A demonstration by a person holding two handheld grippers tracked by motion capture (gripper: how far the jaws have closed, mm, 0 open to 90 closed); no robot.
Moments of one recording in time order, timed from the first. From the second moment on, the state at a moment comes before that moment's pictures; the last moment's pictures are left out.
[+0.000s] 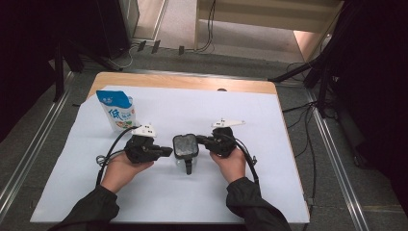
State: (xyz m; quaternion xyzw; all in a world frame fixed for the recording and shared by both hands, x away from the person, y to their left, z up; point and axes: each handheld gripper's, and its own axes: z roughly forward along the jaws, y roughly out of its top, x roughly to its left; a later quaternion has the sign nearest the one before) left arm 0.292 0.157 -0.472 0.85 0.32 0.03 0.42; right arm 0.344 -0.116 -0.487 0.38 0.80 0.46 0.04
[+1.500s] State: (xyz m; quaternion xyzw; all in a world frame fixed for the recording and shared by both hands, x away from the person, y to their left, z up) left arm 0.301 0.172 -0.466 0.84 0.32 0.00 0.43; right arm 0.285 -0.156 -0.476 0.38 0.79 0.47 0.04
